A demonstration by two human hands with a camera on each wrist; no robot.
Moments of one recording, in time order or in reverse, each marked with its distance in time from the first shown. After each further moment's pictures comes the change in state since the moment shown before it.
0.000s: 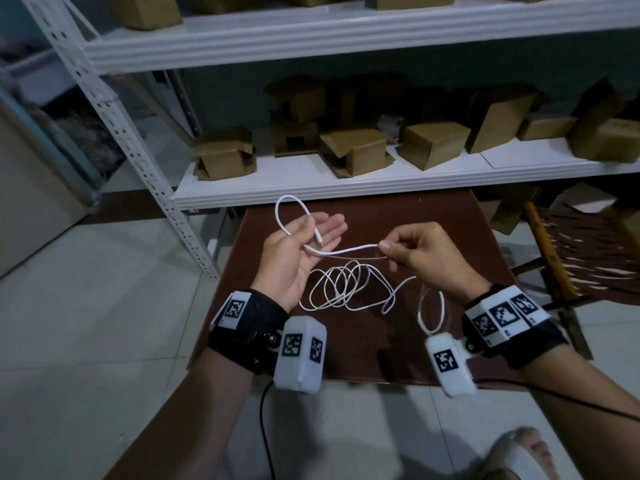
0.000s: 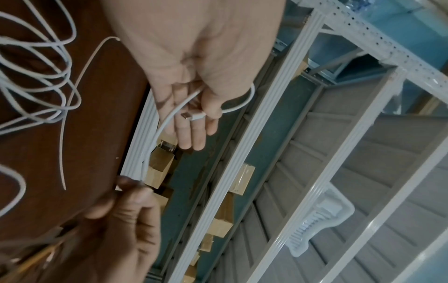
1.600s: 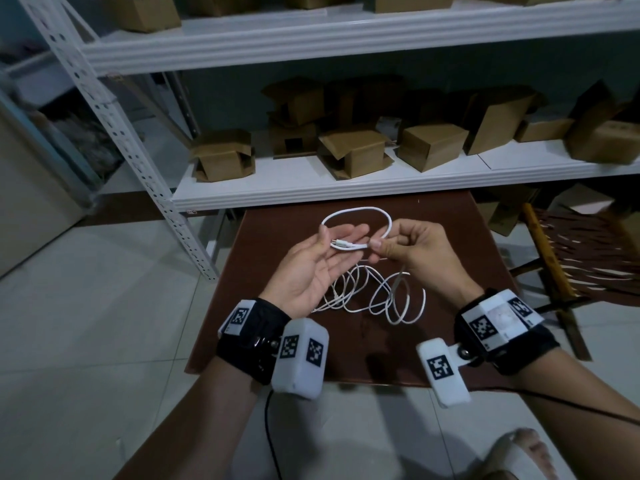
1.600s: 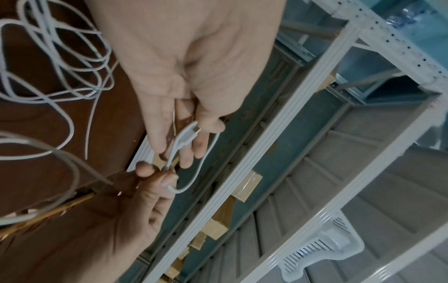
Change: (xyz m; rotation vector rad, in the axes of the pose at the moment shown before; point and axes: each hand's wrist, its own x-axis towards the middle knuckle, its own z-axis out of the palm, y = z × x) left_hand -0.007 -0.013 0.009 -0.094 -0.197 -0.171; right_hand -0.005 -0.016 0.013 0.489 0.061 0.010
